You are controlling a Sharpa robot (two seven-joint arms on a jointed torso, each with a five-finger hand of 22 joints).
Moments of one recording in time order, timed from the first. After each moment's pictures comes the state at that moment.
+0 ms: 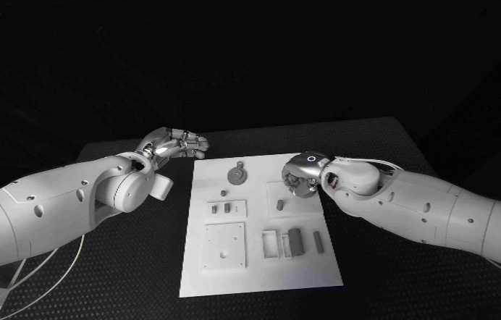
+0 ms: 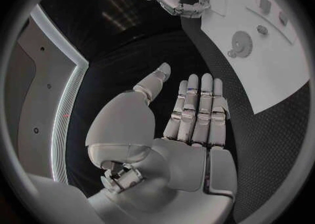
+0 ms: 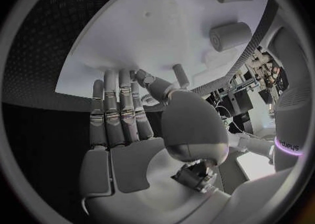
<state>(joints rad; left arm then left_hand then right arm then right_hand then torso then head) 1.24 -0.80 -0.12 1.32 -0.24 -0.24 0.26 1.10 -0.09 0.44 -0.29 0.05 0.90 0.17 0.29 0.48 1.18 0.12 0.07 0.19 0.88 0.12 0.57 0.34 0.01 0.83 0.03 0.06 0.94 1.10 -0.68 -0.02 1.27 -1.89 -0.16 -0.03 1.18 -0.06 0.72 -0.29 0.05 0.99 0.12 0.33 0.55 1.27 0.06 0.30 0.13 1.05 0.06 0.52 0.57 0.19 0.74 0.18 0.32 1.14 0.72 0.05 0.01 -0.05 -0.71</state>
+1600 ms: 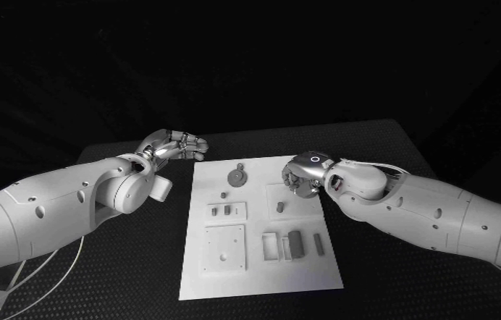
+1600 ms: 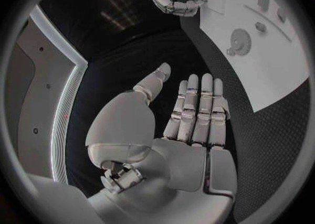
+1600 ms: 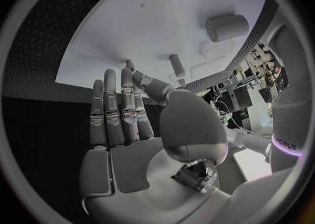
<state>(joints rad) 1.24 -0.80 -0.12 1.30 -0.24 -0.24 0.25 1.10 -0.09 0.44 -0.29 0.05 0.90 0.17 0.29 0.48 1.18 0.13 0.07 0.18 0.88 0.12 0.56 0.34 0.01 0.83 0.03 0.06 0.93 1.09 -0.73 0.00 1.34 -1.89 -0.22 -0.05 1.20 -0.06 0.74 -0.29 0.05 1.01 0.11 0.35 0.57 1.29 0.05 0.30 0.15 1.06 0.06 0.52 0.59 0.19 0.74 0.18 0.32 1.15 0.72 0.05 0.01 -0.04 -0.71</state>
